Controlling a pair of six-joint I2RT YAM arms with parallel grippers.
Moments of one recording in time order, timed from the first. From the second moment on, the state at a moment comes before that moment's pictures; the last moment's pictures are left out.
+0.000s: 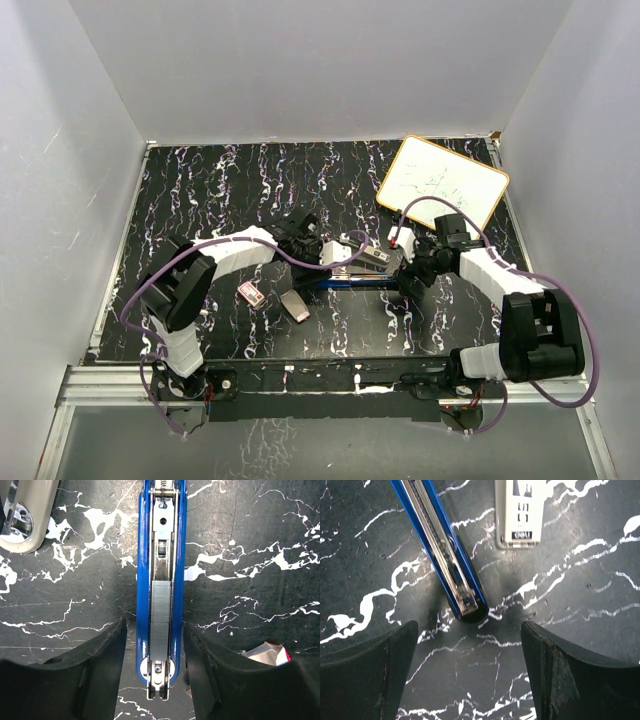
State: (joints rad) left arm -0.71 1.80 1.11 -0.45 0.42 0.77; right arm 0.08 1.33 0.69 -0.51 -0.58 -0.92
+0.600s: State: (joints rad) left arm -0.67 1.80 1.21 -0.45 0.55 0.62; right arm 0.15 1.44 0.66 -0.35 -0.60 -0.92
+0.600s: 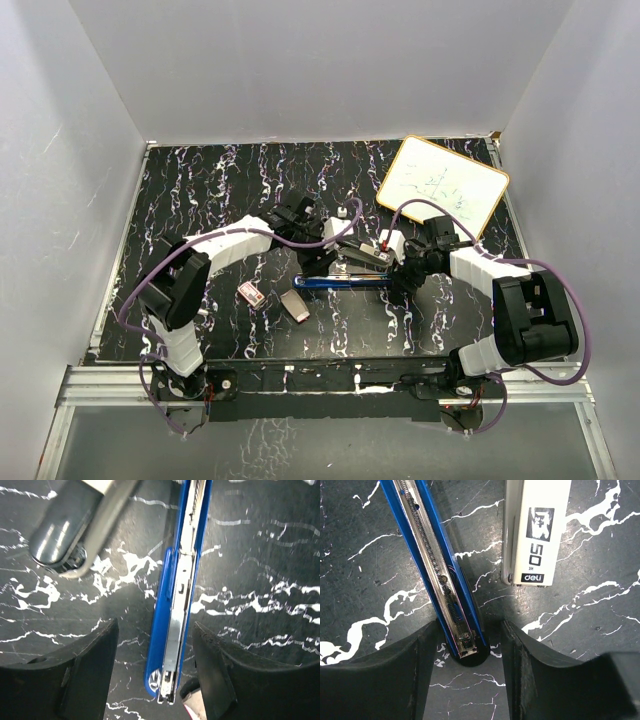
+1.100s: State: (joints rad) left arm -0.67 1.81 1.23 -0.33 0.53 0.45; right arm 0.15 1.44 0.66 -0.34 -0.60 -0.91
